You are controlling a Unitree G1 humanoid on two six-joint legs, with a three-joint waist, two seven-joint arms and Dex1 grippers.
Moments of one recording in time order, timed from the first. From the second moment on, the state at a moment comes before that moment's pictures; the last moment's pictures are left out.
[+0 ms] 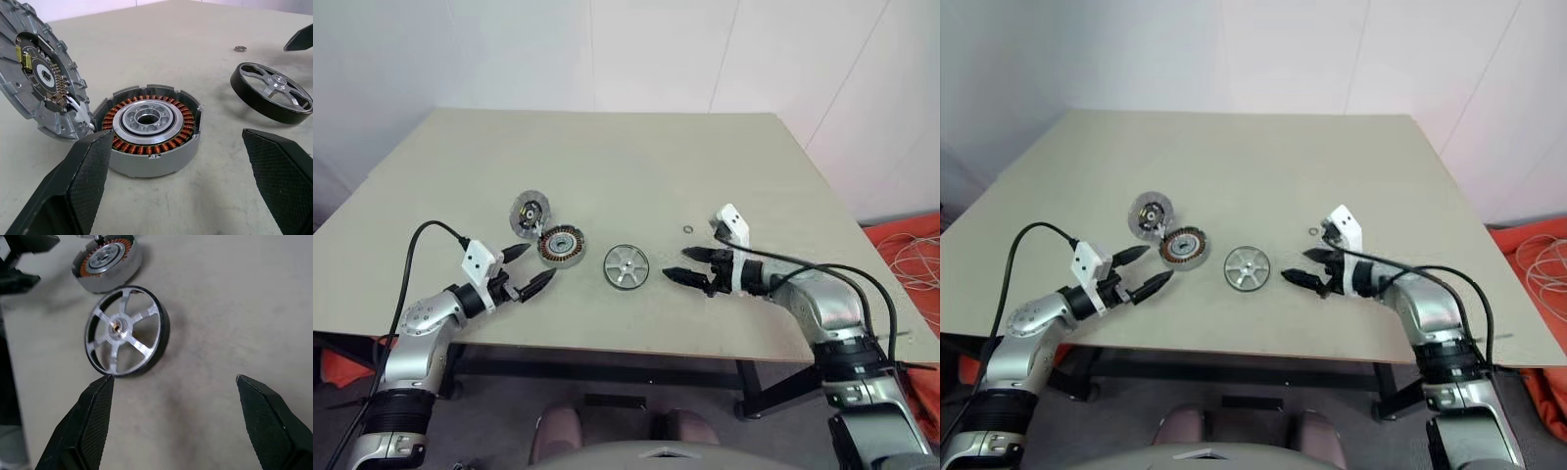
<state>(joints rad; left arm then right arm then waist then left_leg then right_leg) -0.08 0.49 0.13 0.15 -0.35 0.01 -0.89 -0.41 -0.48 0.03 0.02 0.44 0.93 0.85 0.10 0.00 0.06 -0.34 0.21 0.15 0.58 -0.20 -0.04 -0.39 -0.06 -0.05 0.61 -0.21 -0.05</state>
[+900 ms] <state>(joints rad) -0.08 0.48 0.12 0.10 -0.37 0.01 -0.93 -0.68 -0.18 -0.25 0.45 0.58 1.42 0.54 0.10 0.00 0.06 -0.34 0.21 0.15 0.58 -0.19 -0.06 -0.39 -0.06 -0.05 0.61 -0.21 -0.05</state>
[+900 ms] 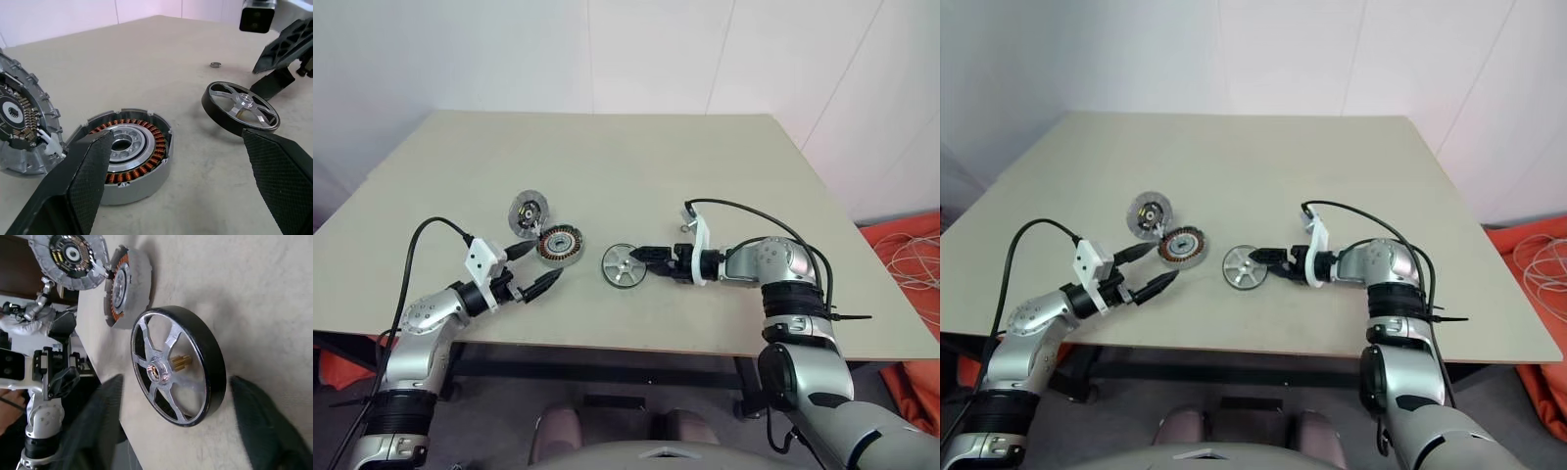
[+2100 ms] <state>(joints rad) -0.09 0.49 0.11 0.11 -0.37 0.01 -0.95 -0.48 -0.34 -0.71 0.28 0.71 1.61 0.41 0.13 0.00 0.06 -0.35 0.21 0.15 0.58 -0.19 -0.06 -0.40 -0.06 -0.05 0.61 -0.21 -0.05</state>
